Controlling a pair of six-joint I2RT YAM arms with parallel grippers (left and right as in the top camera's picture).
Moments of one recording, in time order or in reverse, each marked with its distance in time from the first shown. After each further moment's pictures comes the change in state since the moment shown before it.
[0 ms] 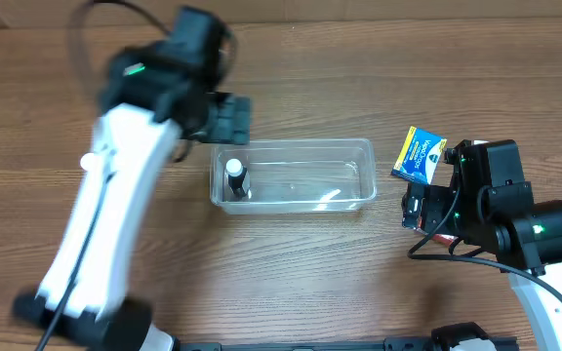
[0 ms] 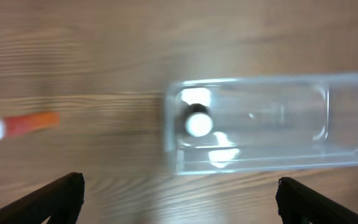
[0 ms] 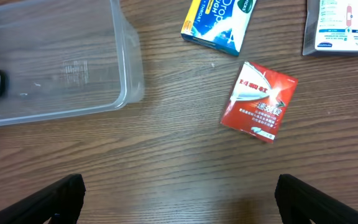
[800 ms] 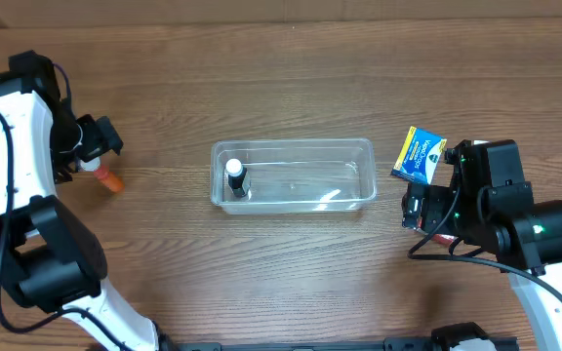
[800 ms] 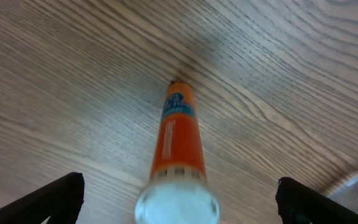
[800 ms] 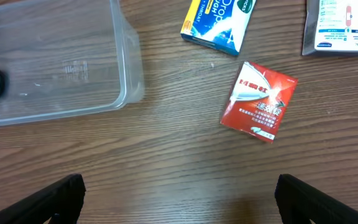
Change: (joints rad) left arm 0.646 0.280 -0.272 0.203 0.051 0.033; right arm 0.000 0.000 0.000 -0.001 0.000 0.000
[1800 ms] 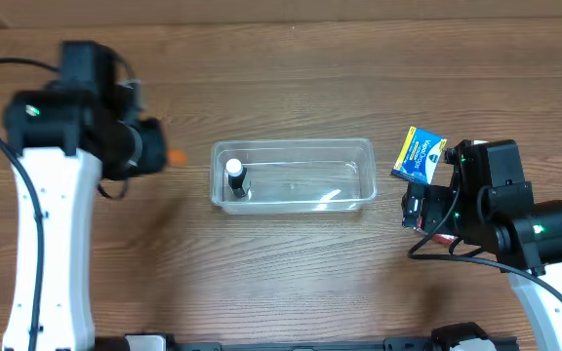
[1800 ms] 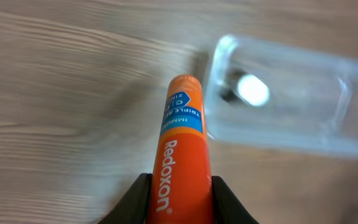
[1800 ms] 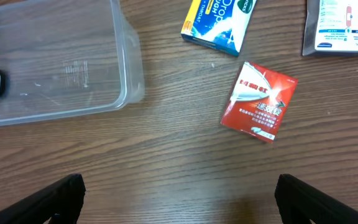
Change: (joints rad) left arm -0.394 -0.450 0.002 -0.212 0.129 0.019; right arm 0.000 0.000 0.001 0.000 0.000 0.000
